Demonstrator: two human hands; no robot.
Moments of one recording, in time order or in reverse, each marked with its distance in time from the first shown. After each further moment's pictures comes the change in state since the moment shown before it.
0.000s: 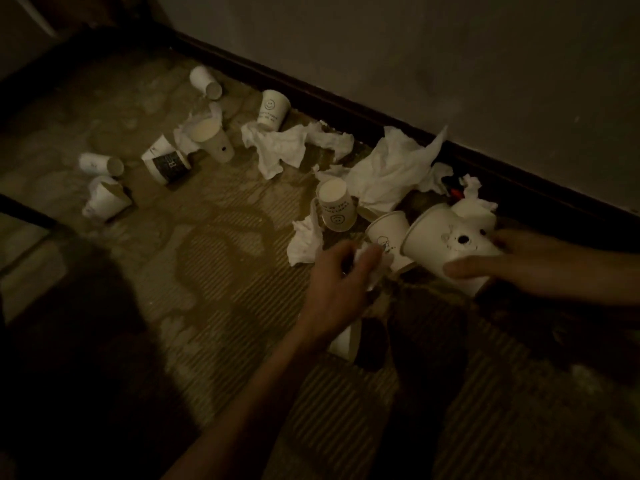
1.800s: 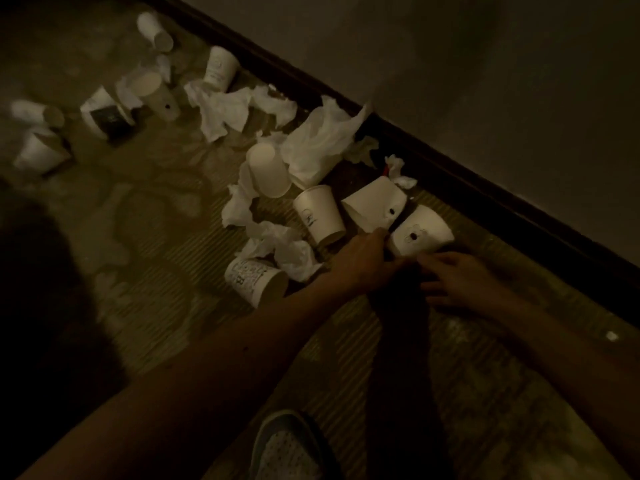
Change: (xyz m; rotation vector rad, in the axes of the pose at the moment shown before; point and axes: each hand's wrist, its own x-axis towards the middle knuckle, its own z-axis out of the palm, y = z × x) left_hand 0.027 -0.013 0.157 0.727 -0.336 -0.003; right_hand 0.034 0.135 -0.006 0.463 0.192 0.114
